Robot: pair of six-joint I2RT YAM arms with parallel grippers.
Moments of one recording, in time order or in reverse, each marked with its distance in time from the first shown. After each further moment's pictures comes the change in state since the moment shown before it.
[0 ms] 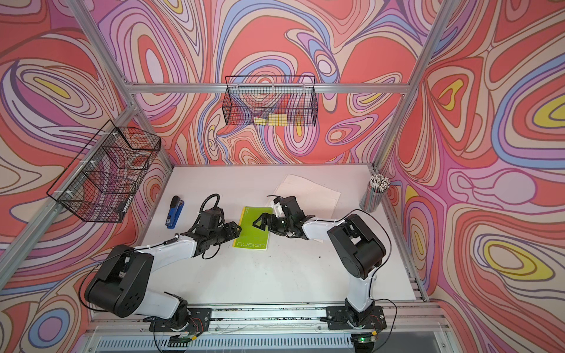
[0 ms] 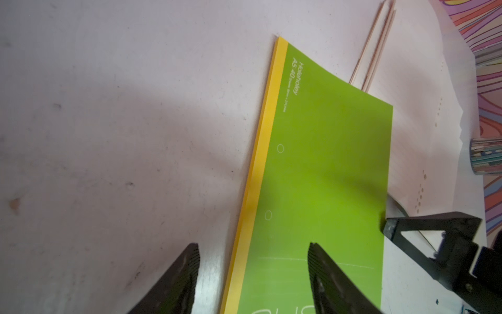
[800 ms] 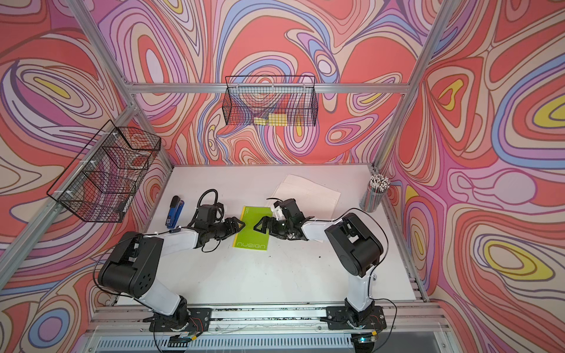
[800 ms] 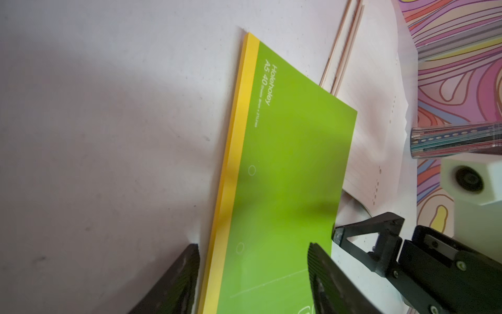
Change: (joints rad) left arm 0.089 0.153 0.084 0.067 0.263 0.017; right arm 0.000 0.029 -0.005 -0.029 -0.011 -0.013
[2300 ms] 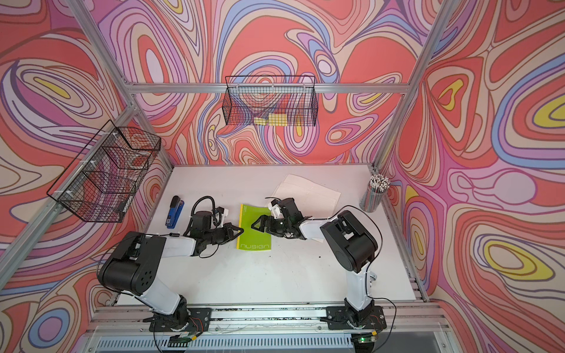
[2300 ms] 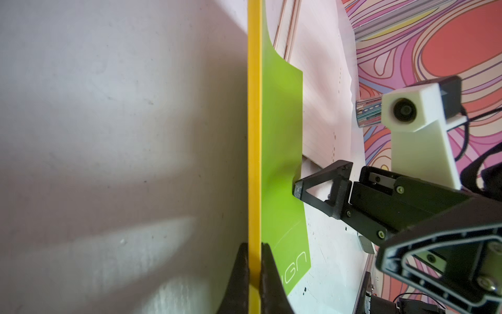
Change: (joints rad) left arm 0.042 0.001 -0.147 0.256 0.238 0.011; right arm -0.001 0.059 0.026 0.095 -0.037 -0.009
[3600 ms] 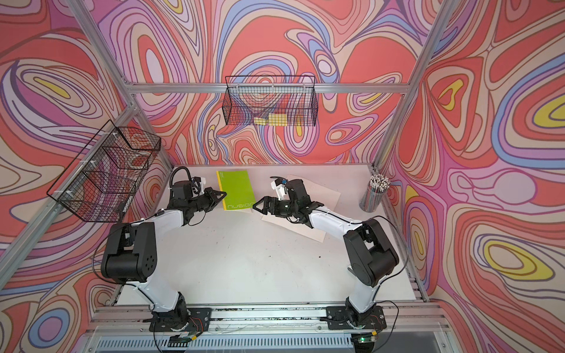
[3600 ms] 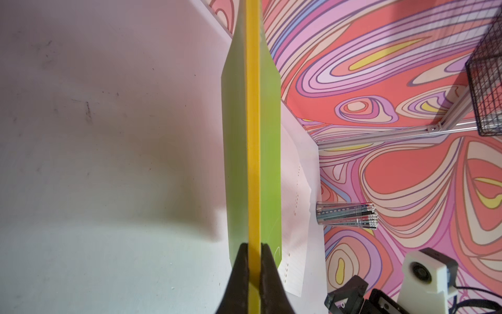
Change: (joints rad) left arm 0.241 0.130 0.417 -0.092 0.040 -0.203; right arm -0.066 -0.201 0.136 -0.201 0.001 -0.098
